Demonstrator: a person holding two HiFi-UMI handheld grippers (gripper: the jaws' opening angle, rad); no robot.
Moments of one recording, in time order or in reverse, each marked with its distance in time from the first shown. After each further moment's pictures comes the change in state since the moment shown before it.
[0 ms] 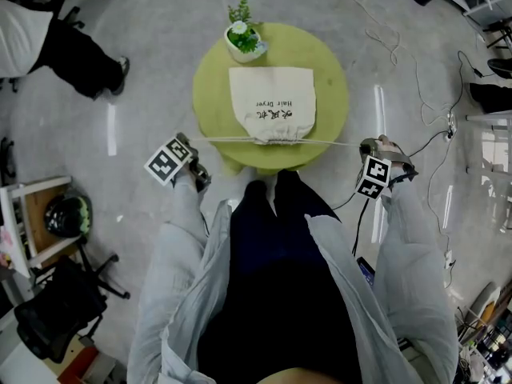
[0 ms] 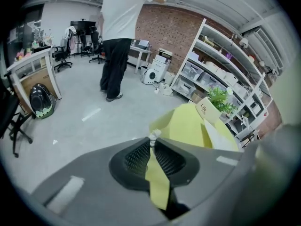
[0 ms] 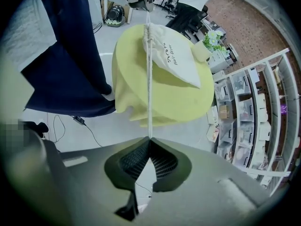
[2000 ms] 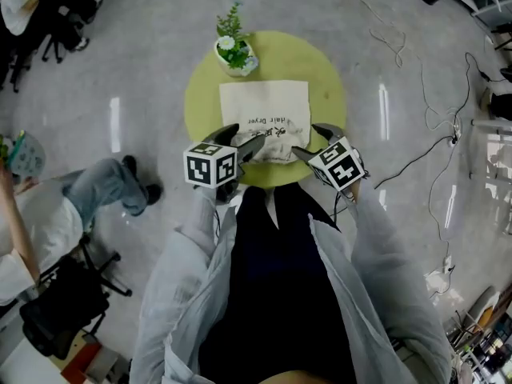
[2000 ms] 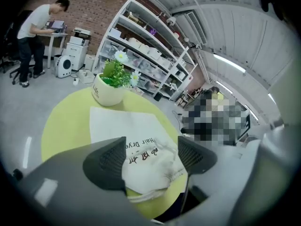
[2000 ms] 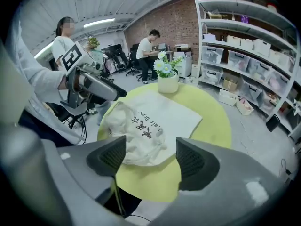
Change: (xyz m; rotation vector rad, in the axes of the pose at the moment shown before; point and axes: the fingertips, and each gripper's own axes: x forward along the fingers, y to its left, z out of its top) left arm -0.028 -0.257 -0.065 0.555 0.232 -0.724; right arm -0.030 -0.078 0.170 0.765 -0.592 0.307
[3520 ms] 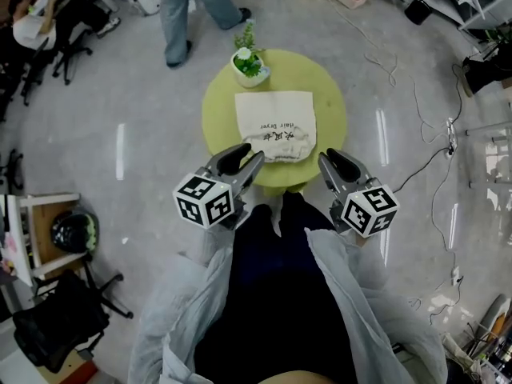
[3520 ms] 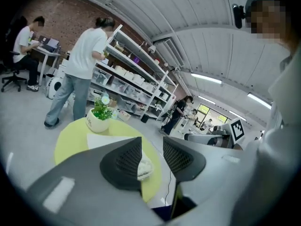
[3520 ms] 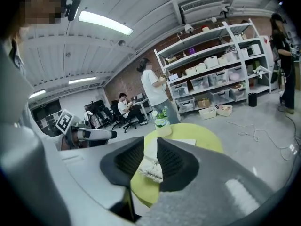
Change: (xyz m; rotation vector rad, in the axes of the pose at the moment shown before) left arm -0.120 -0.074 0.020 0.100 -0.291 -0.140; right arm -0.142 0.064 0.046 0.390 -0.622 -0.127
